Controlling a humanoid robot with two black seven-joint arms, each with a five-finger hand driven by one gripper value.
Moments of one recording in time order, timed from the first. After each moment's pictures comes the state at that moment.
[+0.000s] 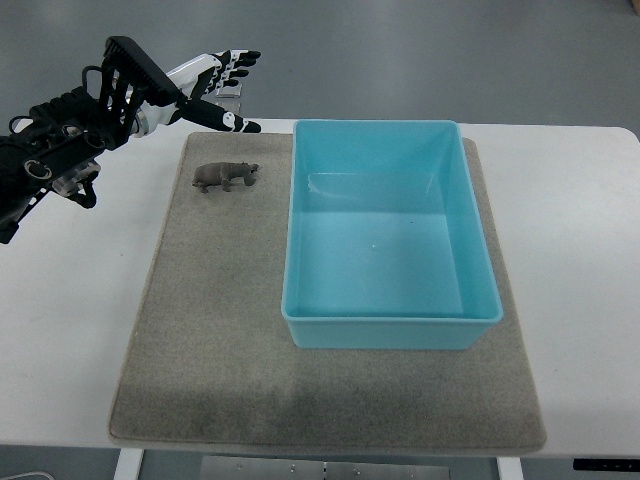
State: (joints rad) left arm -1.19 0.41 0.03 -0.58 0.51 -0.19 -0.48; right arm 0.00 0.00 0.00 0.14 -0.04 0.09 0.08
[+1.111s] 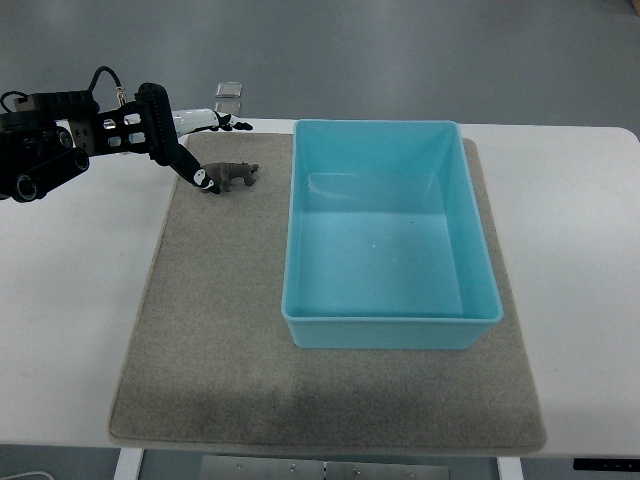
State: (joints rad) left arm -1.27 0.43 0.30 -0.59 0.87 -0.16 -0.48; right arm 0.00 0.00 0.00 0.13 -0.04 0.09 0.08
